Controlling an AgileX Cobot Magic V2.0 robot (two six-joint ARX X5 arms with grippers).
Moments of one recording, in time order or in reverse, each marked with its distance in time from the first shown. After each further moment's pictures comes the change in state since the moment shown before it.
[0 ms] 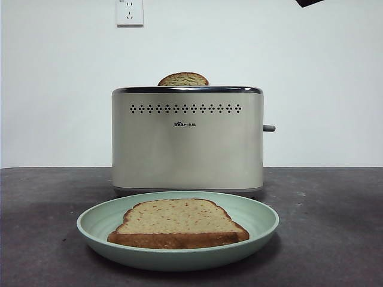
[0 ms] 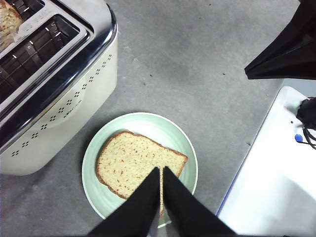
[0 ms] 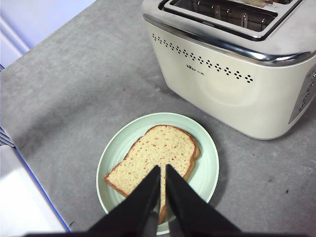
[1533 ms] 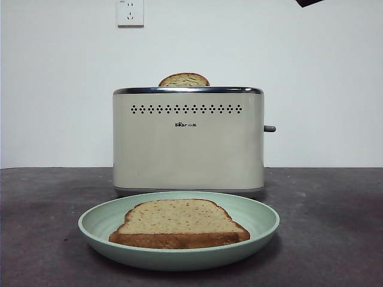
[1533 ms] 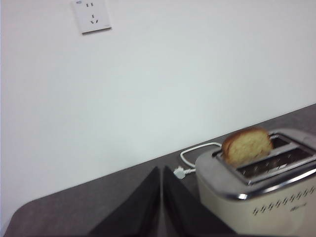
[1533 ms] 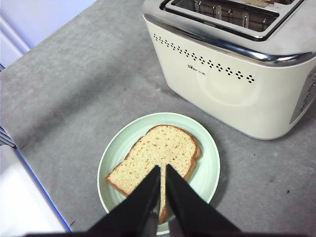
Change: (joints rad) left arm 0.669 -0.995 -1.040 1.012 0.000 0.000; right arm 0.000 0.000 0.000 0.000 0.000 0.000
